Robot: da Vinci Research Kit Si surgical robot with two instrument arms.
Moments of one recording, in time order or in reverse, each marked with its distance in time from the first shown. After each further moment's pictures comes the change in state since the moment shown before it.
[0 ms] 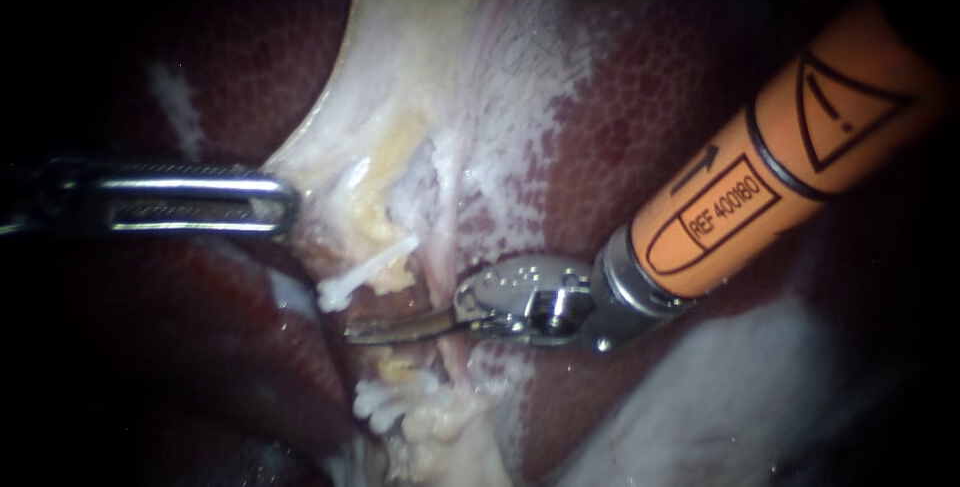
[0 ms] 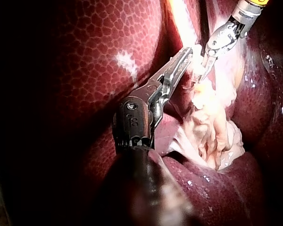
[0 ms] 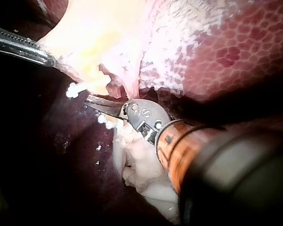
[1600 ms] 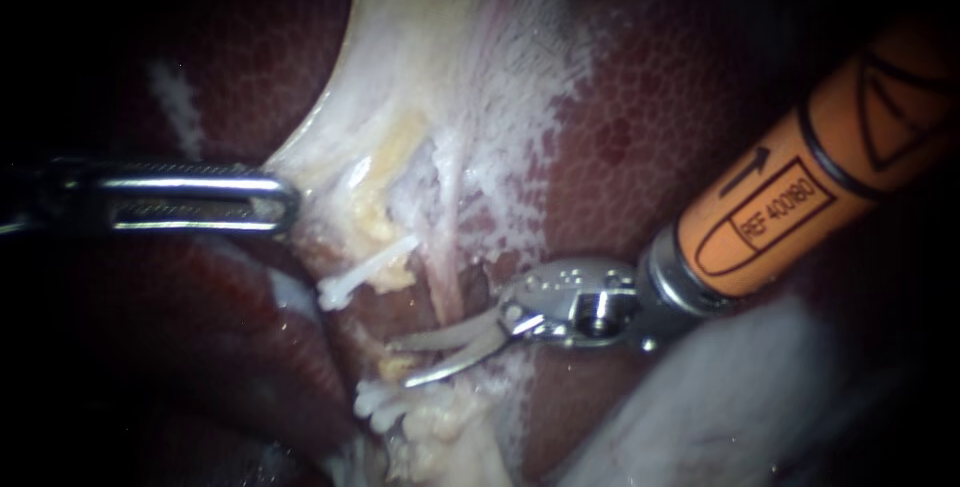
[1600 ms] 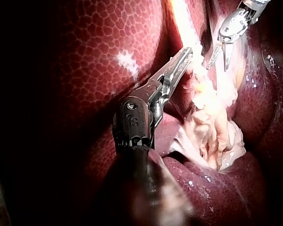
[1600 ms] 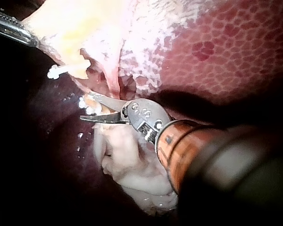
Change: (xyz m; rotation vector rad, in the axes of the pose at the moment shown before) right arm 0.000 -0.001 -0.007 -0.027 0.036 -0.096; left arm 0.000 0.000 0.000 0.001 0.001 0.001
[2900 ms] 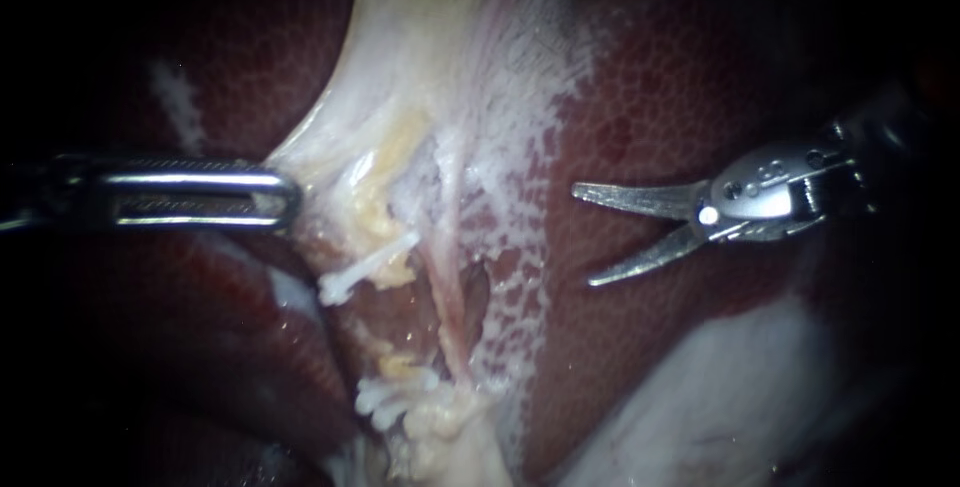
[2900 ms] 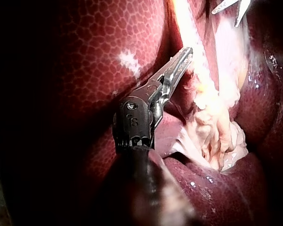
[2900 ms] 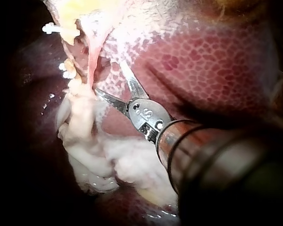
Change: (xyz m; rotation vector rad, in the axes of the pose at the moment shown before) right arm 0.003 0.000 -0.012 -0.438 -0.074 -0.311; left arm 0.000 0.001 0.000 -0.005 -0.002 0.001
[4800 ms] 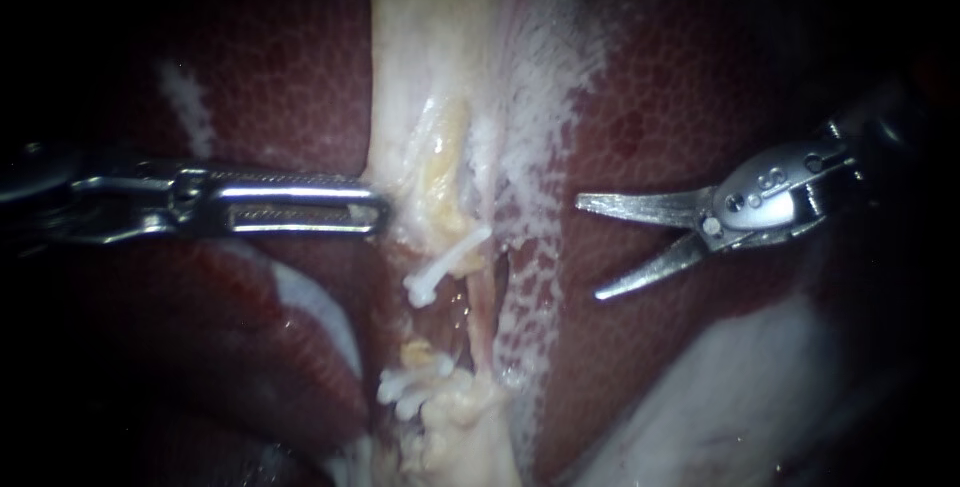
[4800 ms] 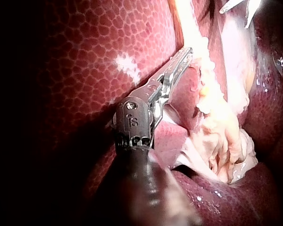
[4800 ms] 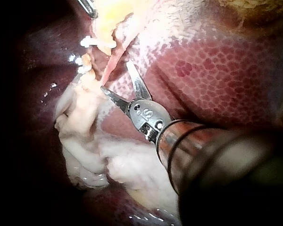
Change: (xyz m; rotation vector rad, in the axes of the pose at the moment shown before) right arm -0.001 0.000 0.000 0.000 -0.001 -0.097; left arm 0.007 0.005 0.007 -0.003 0.047 0.005
